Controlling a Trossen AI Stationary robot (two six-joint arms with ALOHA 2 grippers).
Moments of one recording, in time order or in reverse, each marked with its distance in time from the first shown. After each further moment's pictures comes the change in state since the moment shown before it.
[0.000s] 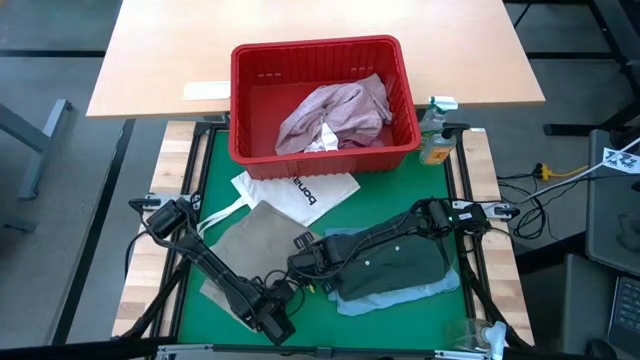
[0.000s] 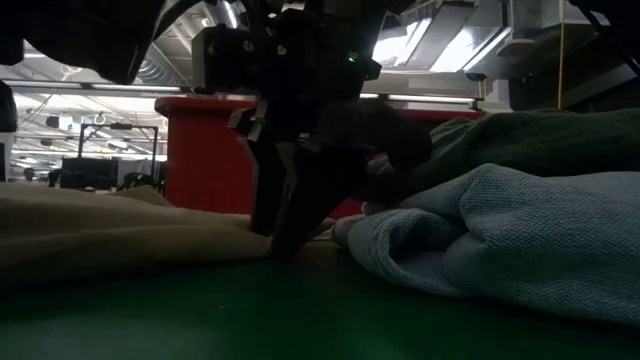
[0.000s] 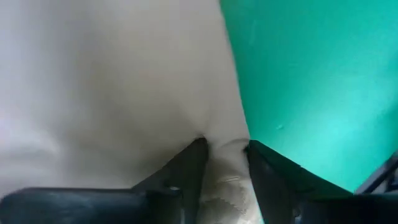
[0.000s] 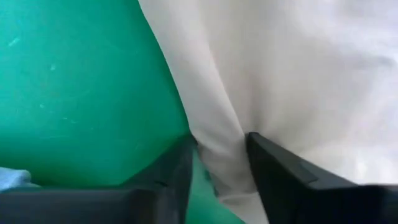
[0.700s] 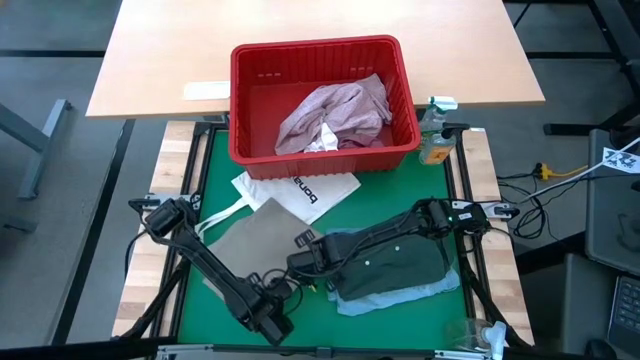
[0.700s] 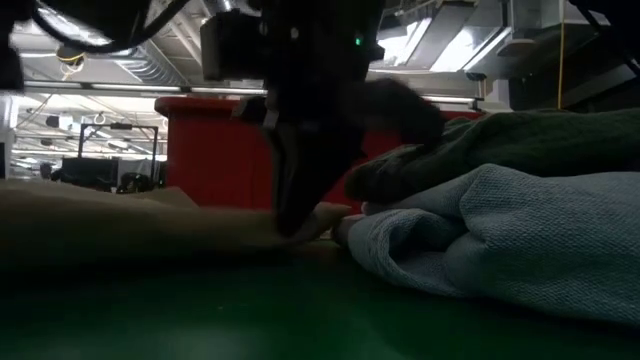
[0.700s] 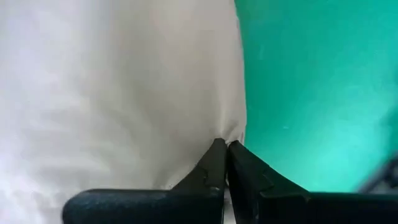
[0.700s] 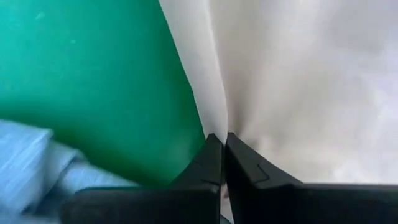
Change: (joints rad) left arm -0.003 -0.043 0.083 -0.145 -0.077 0.003; right arm 0.002 -0.002 0.067 -0.127 0.001 -0.026
